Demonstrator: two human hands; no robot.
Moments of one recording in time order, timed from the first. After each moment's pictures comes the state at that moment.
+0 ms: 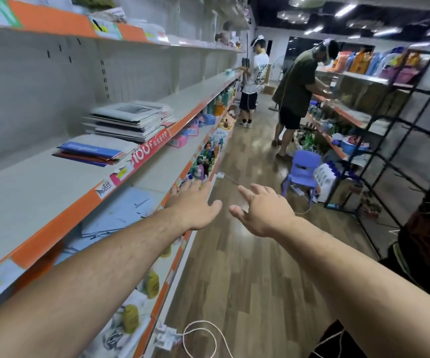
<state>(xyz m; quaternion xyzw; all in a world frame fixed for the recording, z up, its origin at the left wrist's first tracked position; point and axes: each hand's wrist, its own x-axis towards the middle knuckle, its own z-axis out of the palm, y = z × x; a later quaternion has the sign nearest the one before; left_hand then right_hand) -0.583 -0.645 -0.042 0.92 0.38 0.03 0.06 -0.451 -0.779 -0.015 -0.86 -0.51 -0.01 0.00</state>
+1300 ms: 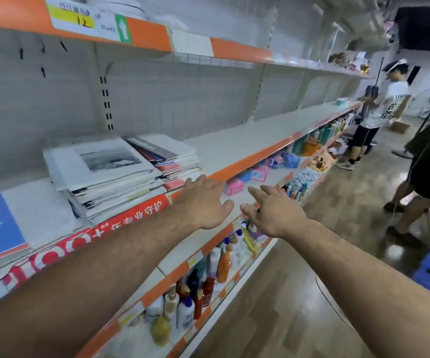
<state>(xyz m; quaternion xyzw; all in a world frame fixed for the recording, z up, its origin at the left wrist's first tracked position) -0.274 -0.223 -0.026 0.84 0.53 0.07 -0.01 -0.094 -0.275 -0.010 -0.71 -0.71 -0.01 0.02</state>
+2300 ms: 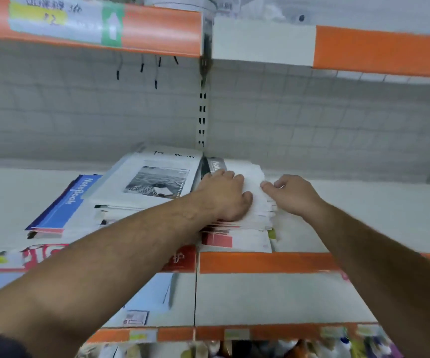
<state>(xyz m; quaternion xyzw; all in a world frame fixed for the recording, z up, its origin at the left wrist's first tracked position) -0.316 -0.040 0.006 0.59 0.81 0.03 -0.02 -0.170 0.064 0.013 -0.47 -0.84 0.23 0.16</state>
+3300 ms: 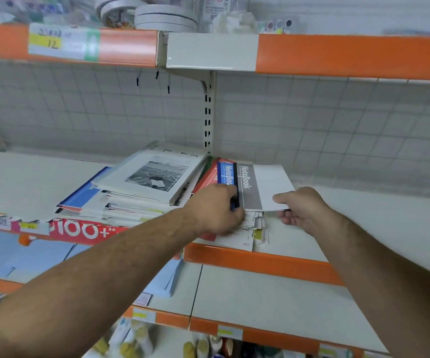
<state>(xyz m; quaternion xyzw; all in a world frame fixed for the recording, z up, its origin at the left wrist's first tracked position) -0.260 -0.067 0.005 0.52 0.84 0.18 -0.01 -0.134 0.100 -0.001 -0.45 -0.65 0.59 0.19</state>
